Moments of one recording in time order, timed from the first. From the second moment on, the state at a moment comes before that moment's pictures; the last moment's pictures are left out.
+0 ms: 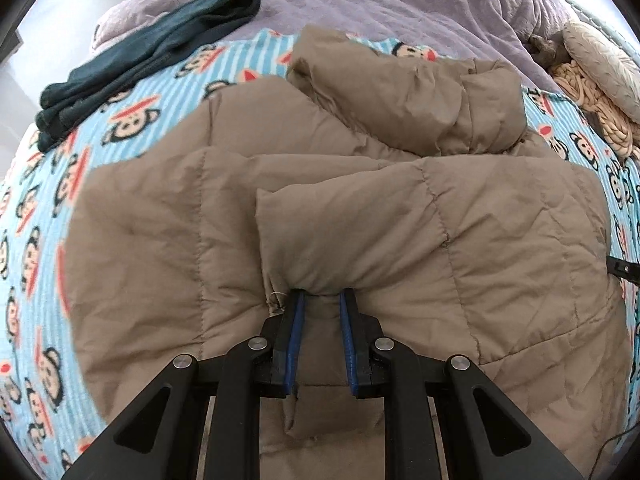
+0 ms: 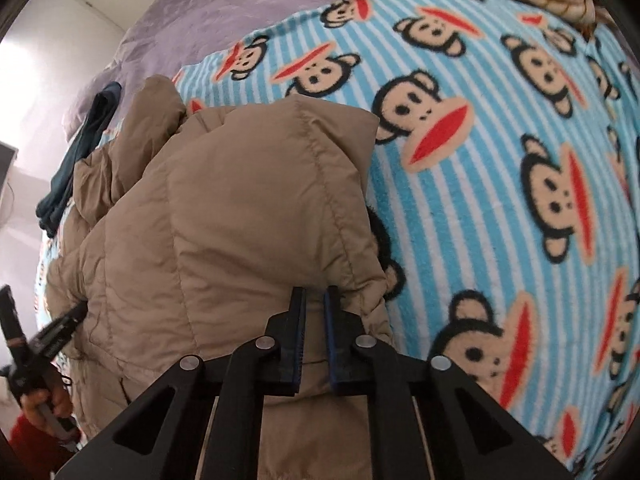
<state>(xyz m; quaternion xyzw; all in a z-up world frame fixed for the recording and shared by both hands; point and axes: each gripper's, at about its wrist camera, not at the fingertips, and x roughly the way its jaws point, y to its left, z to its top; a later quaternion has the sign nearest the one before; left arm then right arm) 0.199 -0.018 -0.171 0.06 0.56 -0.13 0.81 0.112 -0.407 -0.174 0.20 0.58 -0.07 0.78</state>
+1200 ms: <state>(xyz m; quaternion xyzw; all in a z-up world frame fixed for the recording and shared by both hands) 0.116 0.003 -0.094 0.06 0.56 -0.05 0.82 0.032 -0.367 -0.103 0.20 0.58 -0.07 0.78</state>
